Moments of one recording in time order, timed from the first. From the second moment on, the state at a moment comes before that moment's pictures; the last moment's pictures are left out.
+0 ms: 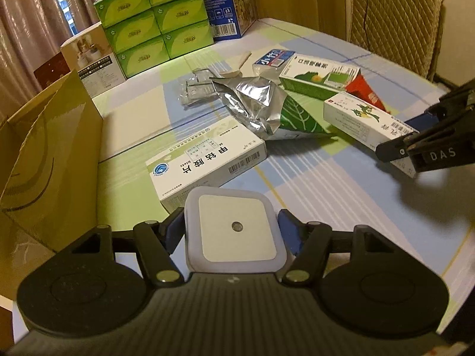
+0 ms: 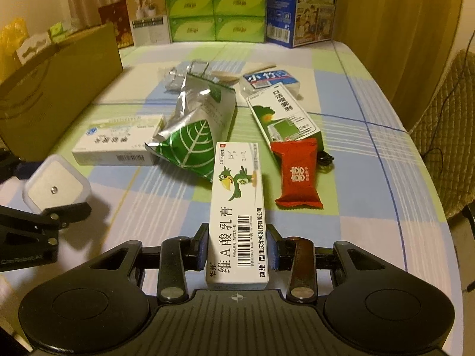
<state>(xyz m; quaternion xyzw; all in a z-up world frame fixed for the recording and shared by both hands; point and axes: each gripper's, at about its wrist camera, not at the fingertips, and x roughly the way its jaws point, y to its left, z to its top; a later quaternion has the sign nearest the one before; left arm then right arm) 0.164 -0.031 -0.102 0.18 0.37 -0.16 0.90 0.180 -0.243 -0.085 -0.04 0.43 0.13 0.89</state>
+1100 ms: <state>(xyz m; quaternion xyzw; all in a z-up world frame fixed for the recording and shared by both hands) 0.200 0.222 0.063 0.10 0.30 -0.03 0.95 0.236 0.047 0.036 -0.01 0.37 0.35 0.86</state>
